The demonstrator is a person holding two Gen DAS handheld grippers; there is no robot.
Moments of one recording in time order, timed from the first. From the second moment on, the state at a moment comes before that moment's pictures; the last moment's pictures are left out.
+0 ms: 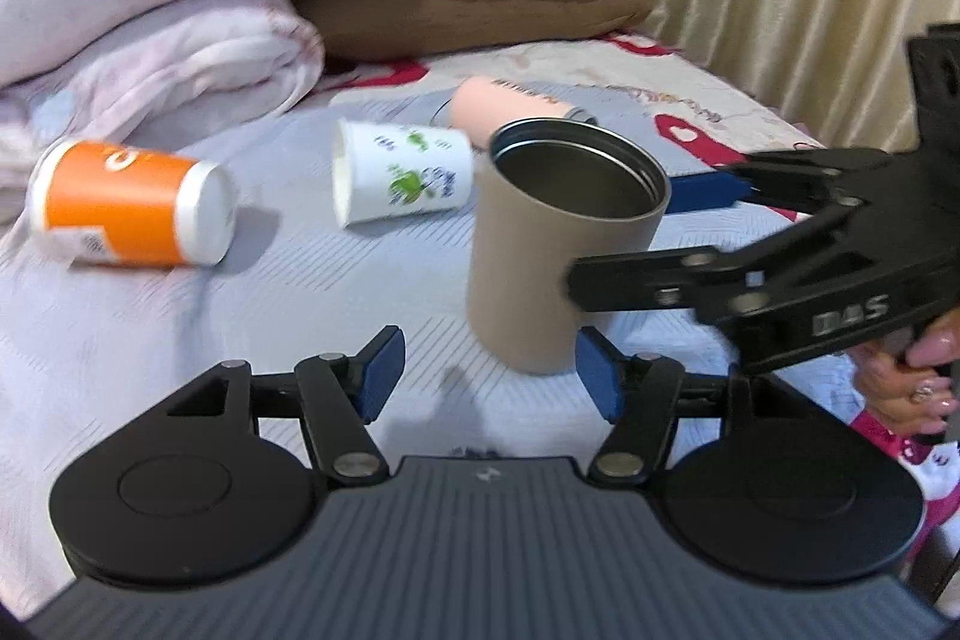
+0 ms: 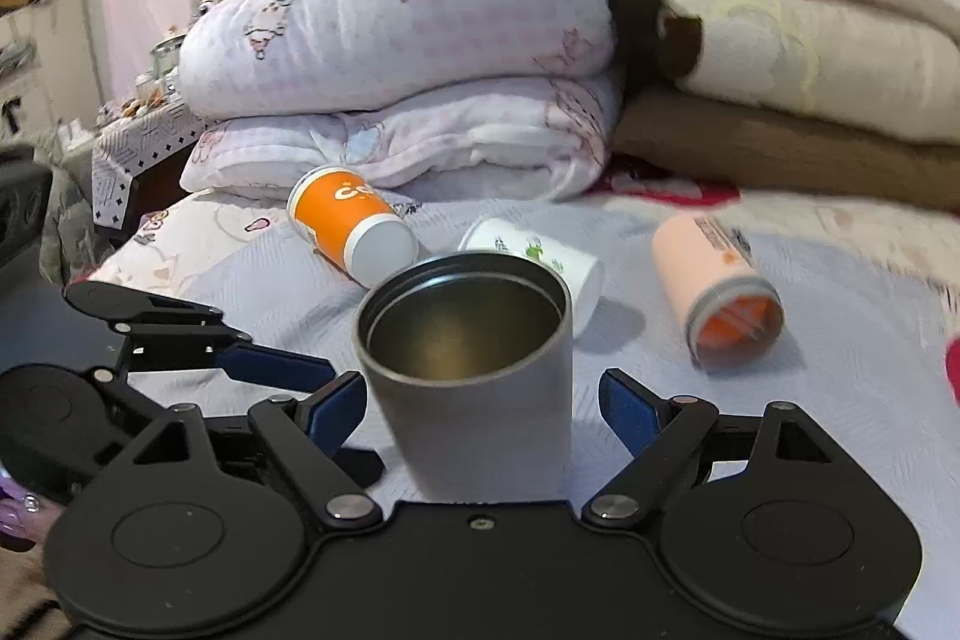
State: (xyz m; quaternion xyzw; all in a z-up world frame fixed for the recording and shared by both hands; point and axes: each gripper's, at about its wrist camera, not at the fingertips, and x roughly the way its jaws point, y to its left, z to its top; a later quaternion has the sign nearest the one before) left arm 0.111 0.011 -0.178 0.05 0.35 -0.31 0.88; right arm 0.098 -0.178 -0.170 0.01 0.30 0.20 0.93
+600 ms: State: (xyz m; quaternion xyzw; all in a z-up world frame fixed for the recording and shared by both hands) left arm 0.066 0.044 -0.081 -0.01 0.42 -0.18 0.89; right arm 0.033 -0.206 -0.067 0.04 0.28 0.16 0.94
